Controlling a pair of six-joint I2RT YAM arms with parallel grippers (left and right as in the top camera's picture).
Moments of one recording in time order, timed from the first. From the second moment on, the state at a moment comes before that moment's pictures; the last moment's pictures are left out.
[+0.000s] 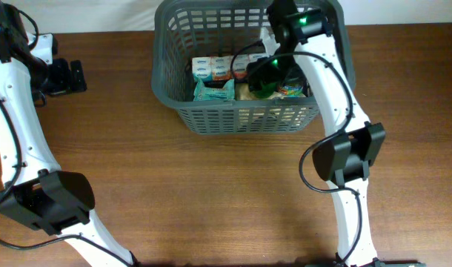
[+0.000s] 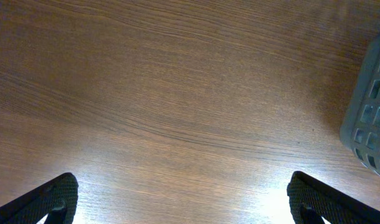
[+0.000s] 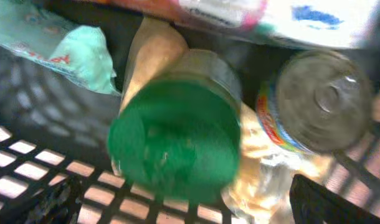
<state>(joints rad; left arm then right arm) 0.34 2.05 2.32 -1.55 0.05 0.13 0.28 2.43 2.62 -1.57 -0.15 0.03</state>
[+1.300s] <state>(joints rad) 0.34 2.05 2.32 -1.55 0.05 0.13 -0.47 1.32 2.69 -1.69 -0.23 -0.03</state>
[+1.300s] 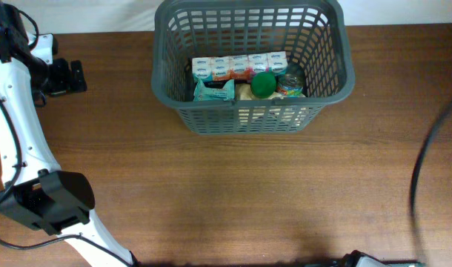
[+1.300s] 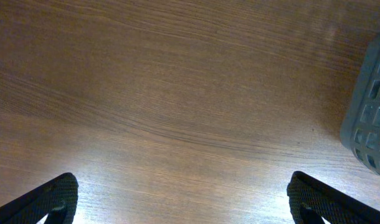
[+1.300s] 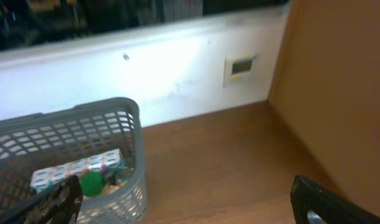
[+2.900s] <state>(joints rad) 0.34 2.05 2.32 -1.55 0.04 0.13 -0.11 0.29 0.33 -0.15 -0.41 0.03</state>
